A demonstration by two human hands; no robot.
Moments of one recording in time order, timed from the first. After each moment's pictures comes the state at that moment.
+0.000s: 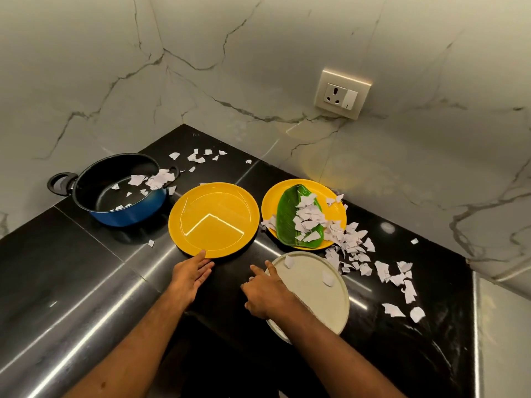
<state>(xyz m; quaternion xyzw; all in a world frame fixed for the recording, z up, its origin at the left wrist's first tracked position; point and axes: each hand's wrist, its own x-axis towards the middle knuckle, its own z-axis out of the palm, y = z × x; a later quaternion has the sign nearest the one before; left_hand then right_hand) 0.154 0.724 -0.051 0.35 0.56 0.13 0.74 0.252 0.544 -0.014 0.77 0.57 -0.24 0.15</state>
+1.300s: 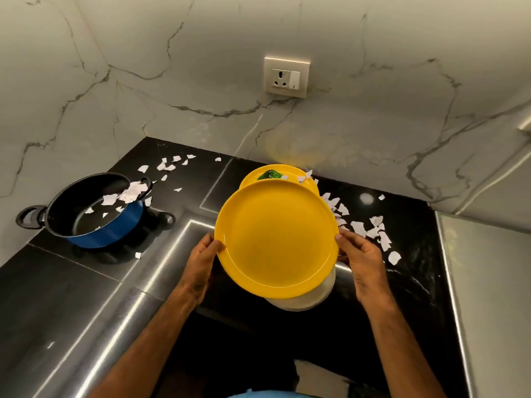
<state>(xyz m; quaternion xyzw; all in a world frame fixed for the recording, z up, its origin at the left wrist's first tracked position) 0.148 0.653 0.039 0.59 0.30 0.07 0.75 0.277 0.354 0.047 0.66 -0.10 -0.14 -0.73</state>
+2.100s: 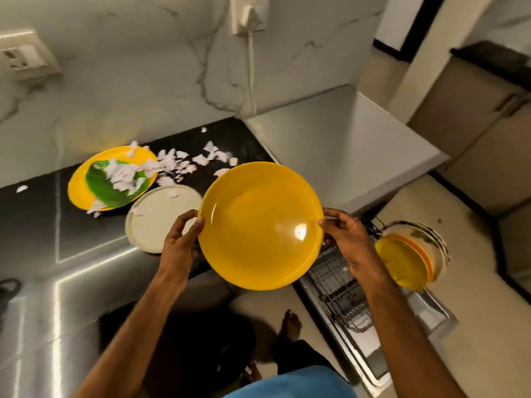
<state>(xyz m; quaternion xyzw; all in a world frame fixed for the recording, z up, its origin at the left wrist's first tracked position) 0.076 0.470 0.050 0.63 0.06 -0.17 0.75 -0.038 0.143 0.044 0.66 -0.29 0.08 -0.69</state>
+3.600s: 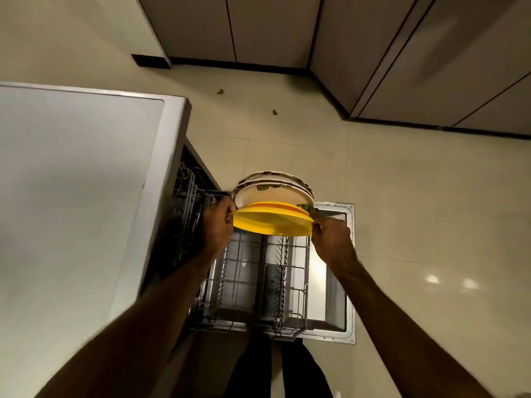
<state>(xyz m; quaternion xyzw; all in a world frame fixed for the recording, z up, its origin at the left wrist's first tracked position) 0.104 -0.244 -0.284 0.77 -0.54 -0.24 0.25 -0.178 -0.278 -0.271 0.69 -0.66 0.06 -0.29</state>
